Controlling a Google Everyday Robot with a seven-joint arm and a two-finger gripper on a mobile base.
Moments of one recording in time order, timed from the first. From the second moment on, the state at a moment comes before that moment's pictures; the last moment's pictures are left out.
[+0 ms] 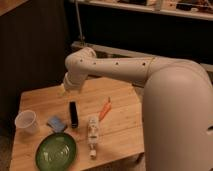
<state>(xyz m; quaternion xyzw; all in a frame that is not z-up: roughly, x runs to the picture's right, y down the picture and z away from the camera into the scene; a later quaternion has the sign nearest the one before) -0.191 0.010 0.746 -0.34 -0.01 0.53 0.77</state>
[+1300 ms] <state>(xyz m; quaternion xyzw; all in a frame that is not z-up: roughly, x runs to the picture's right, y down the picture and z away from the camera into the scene) -0.245 0.045 0.740 -0.37 0.03 0.45 0.81</state>
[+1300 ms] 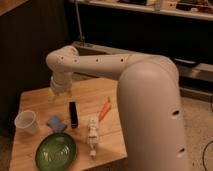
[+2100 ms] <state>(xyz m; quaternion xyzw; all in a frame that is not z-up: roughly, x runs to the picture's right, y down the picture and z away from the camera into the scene) -0.279 0.103 0.780 -0.43 0.04 0.42 0.80</state>
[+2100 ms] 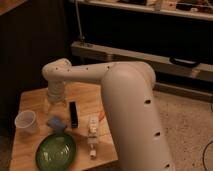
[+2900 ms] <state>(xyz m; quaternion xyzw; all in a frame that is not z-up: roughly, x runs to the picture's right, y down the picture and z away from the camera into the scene) -0.305 0.173 0.816 -0.49 0.06 0.39 0.78</state>
